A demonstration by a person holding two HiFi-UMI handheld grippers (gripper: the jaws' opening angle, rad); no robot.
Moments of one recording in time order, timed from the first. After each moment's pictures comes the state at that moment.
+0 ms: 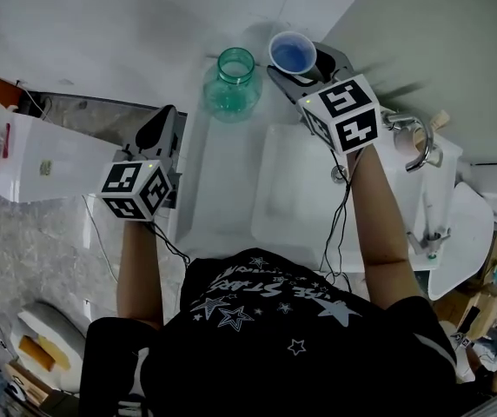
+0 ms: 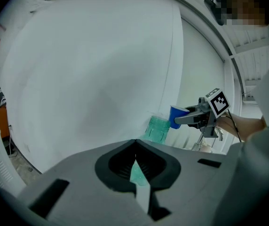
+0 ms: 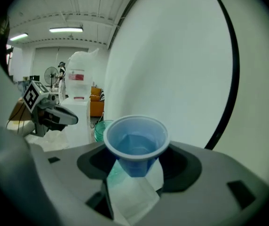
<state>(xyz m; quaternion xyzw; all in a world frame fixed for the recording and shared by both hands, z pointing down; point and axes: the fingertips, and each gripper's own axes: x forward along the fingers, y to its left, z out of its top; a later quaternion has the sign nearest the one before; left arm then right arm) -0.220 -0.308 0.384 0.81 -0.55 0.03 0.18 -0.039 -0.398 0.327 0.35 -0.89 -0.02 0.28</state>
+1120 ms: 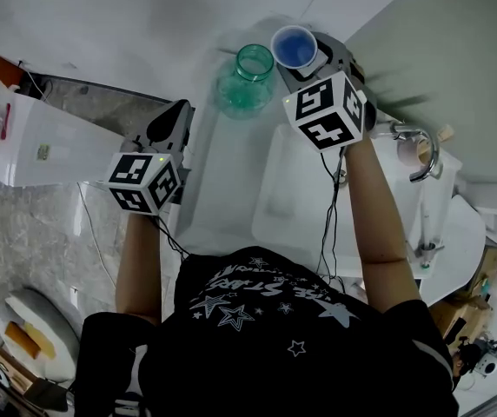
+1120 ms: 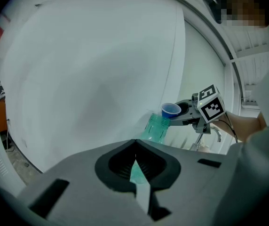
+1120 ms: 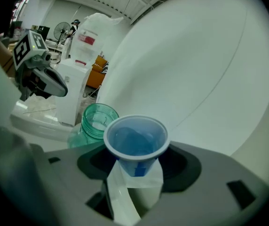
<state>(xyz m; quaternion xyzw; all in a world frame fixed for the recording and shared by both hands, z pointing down) -0.218 -0.307 0.395 0.81 -0.54 0.02 0.20 -0.061 -0.417 0.333 0.36 -0.81 -0.19 0.42</state>
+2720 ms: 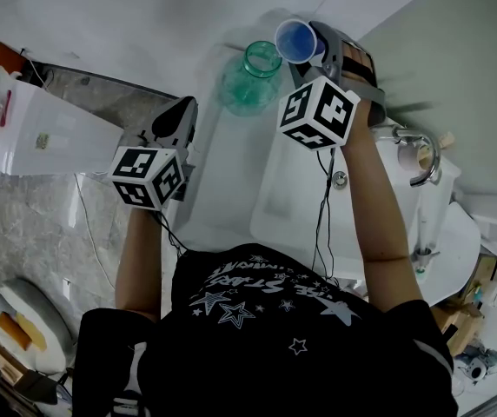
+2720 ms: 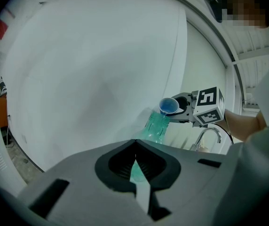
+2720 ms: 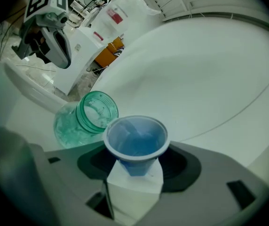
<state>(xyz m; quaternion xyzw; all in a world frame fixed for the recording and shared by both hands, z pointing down) -0.215 -0.302 0.401 0.81 -0.55 0.01 0.21 -0.068 -0.424 0.325 0.34 -0.72 -0.36 0.49</state>
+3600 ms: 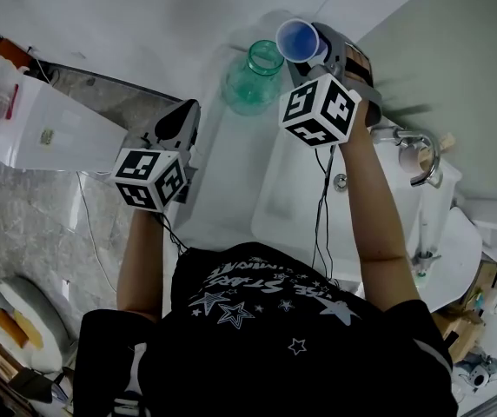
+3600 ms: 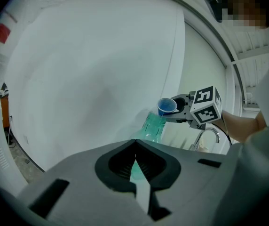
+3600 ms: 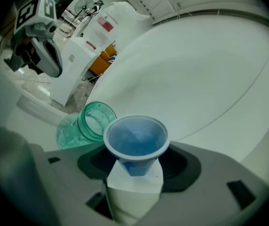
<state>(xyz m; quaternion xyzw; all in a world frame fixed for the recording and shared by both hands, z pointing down) -0.215 -0.286 0.396 0.81 -0.55 0.01 0.20 -0.073 -0.417 0.318 0.36 -0.75 -0.33 0.45</state>
